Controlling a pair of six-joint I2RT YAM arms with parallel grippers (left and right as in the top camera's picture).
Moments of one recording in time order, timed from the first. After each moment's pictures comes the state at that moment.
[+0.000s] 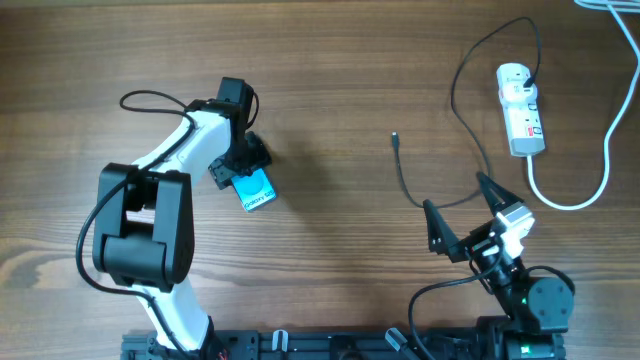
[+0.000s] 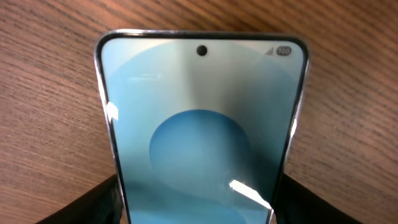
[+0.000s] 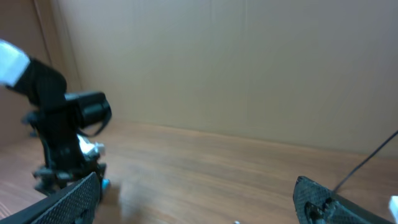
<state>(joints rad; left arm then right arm) -0.18 1.95 1.24 -0.80 0.00 -0.68 0.03 0.08 0.07 0.16 -0.45 0.15</state>
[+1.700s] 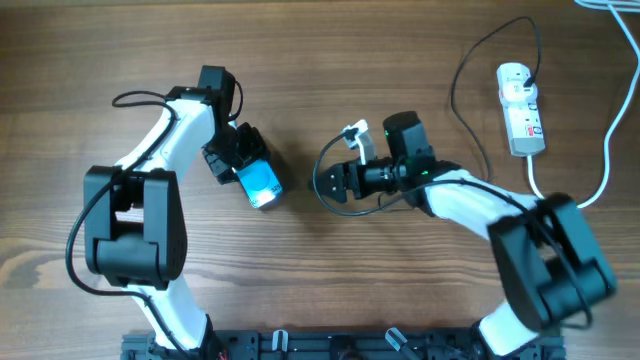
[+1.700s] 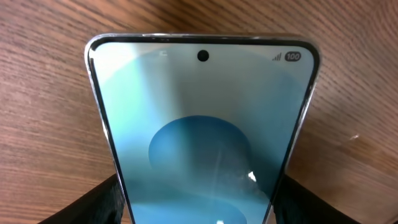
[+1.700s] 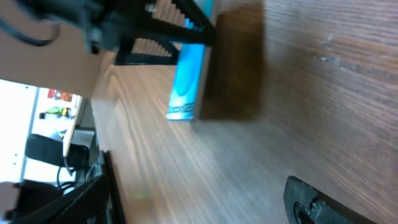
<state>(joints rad) -0.12 1.95 1.33 -0.94 0.22 -0.62 0.43 1.80 0.81 0.17 -0.88 0.37</state>
